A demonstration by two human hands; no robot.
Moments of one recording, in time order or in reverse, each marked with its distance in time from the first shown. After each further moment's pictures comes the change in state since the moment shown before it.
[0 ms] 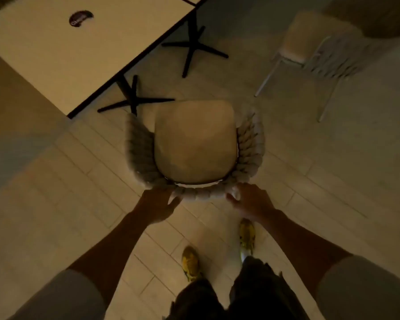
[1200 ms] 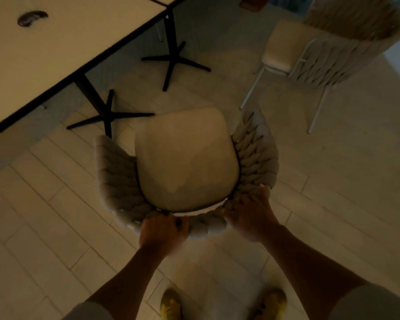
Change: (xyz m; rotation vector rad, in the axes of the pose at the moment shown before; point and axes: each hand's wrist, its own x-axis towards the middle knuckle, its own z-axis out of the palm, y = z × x) left_hand 0.109 0.067 0.123 0.389 0.094 0.100; right_hand 0.110 0.104 0.052 -0.592 0.077 -0.306
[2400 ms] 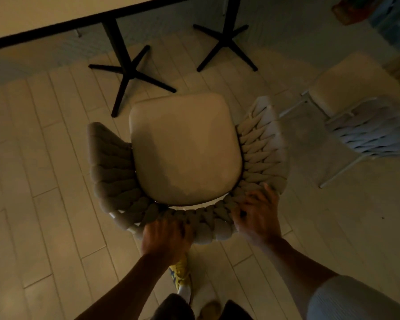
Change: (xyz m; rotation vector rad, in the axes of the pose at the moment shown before) left_hand 0.149 0.171 -0.077 -0.275 -0.037 -0.344; right_hand 0.113 0.253 -0.010 0.194 0.397 -0.178
